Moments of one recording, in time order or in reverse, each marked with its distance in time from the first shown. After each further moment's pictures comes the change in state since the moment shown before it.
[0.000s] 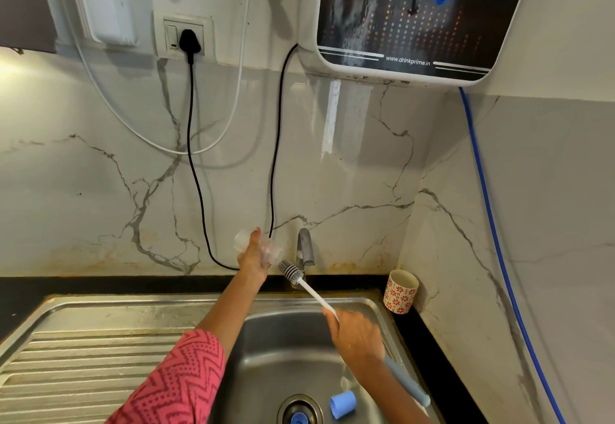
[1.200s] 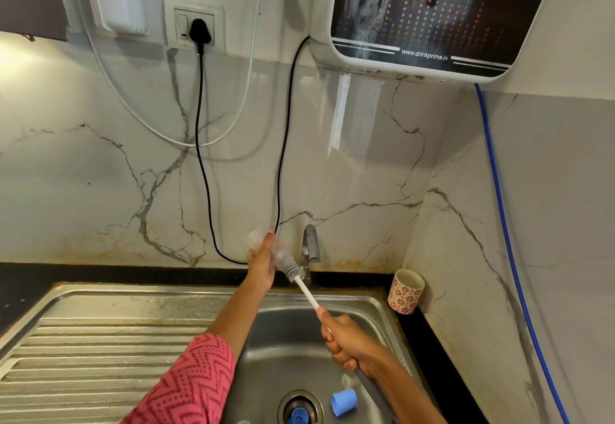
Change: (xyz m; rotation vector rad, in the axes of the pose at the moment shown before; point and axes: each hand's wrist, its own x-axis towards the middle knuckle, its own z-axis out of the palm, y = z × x) left_hand 0.000 -0.016 -0.013 0.026 -0.165 0.083; right_hand -0.010 -0.008 -0.023 1.059 -0.649 0.310
